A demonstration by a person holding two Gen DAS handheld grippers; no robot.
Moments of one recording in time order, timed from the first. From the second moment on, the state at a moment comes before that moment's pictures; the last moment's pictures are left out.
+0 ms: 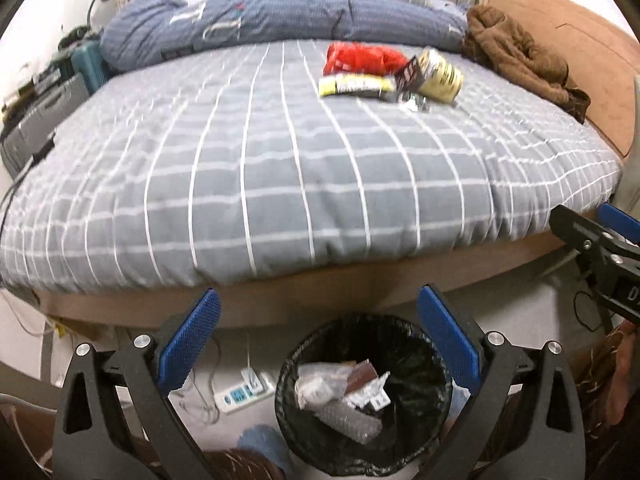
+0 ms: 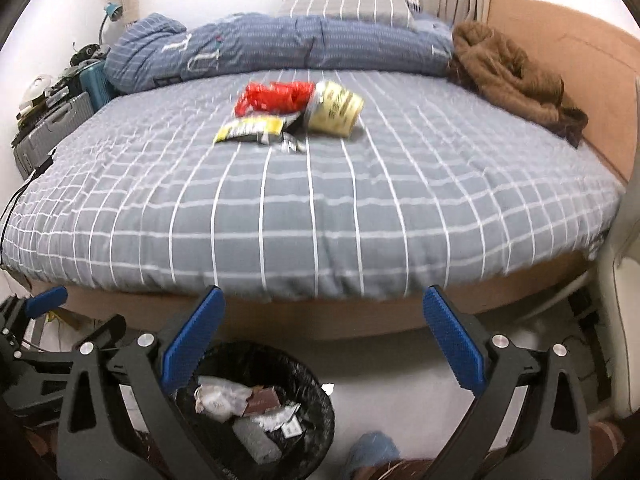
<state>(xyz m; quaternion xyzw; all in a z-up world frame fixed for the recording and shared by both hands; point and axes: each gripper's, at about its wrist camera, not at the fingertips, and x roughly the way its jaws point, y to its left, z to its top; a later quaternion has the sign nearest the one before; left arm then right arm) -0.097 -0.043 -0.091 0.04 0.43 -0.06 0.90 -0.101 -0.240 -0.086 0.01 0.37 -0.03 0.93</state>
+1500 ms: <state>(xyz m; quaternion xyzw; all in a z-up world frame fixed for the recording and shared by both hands) 0.144 -0.084 -0.070 0.01 0.40 -0.06 0.91 0.108 -0.292 -0.063 0.04 0.36 -0.05 0.93</state>
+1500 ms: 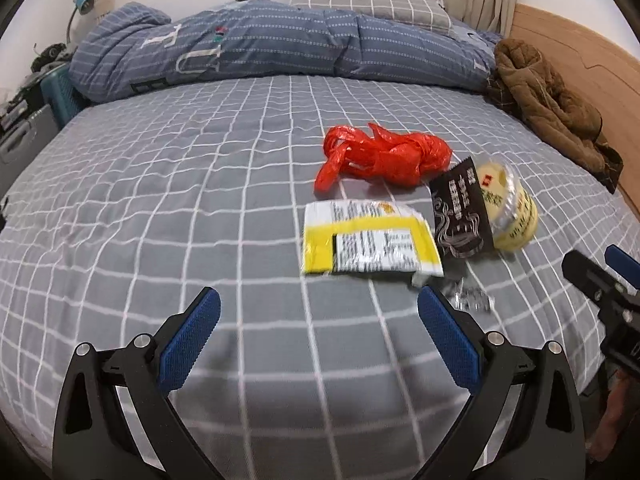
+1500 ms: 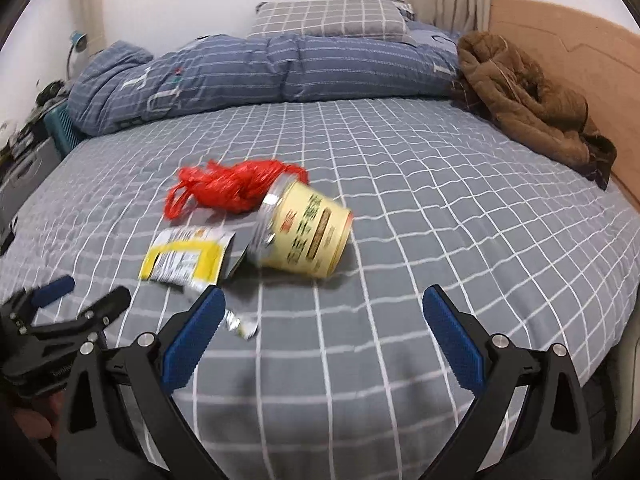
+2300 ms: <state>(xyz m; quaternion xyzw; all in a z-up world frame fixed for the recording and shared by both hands) 0.228 -0.135 -0.108 0.03 0.44 -0.08 0.89 0.207 -0.309 -0.072 0.09 0.39 -0.04 0.91</state>
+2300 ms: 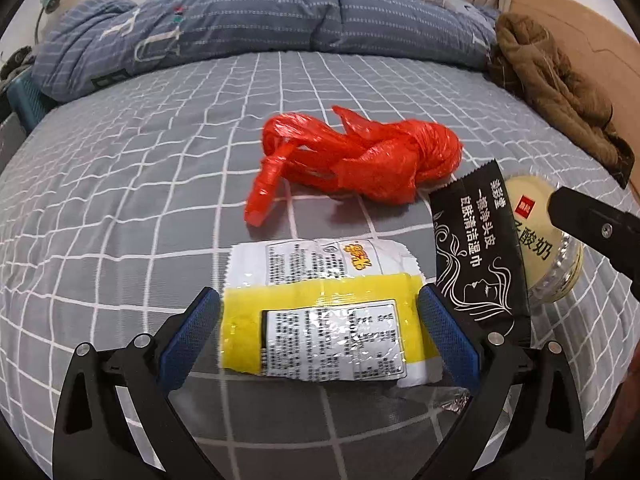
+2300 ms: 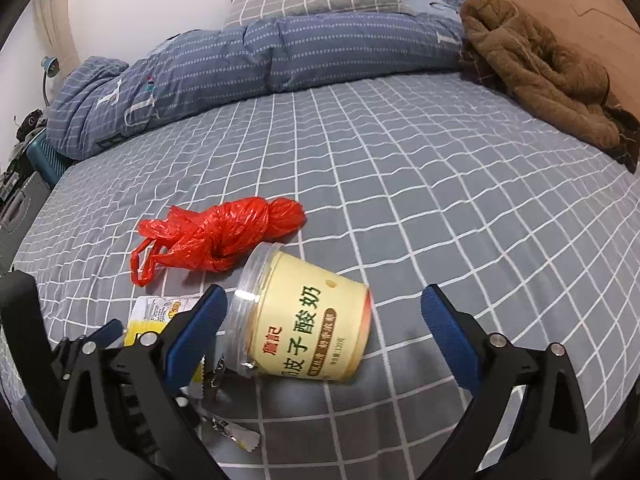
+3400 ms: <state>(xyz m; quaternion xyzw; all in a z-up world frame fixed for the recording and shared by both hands) 0.225 -0.138 -0.089 0.05 0.43 -0.09 0.90 0.201 -0.307 -0.063 0.09 0.39 -0.03 0.92</state>
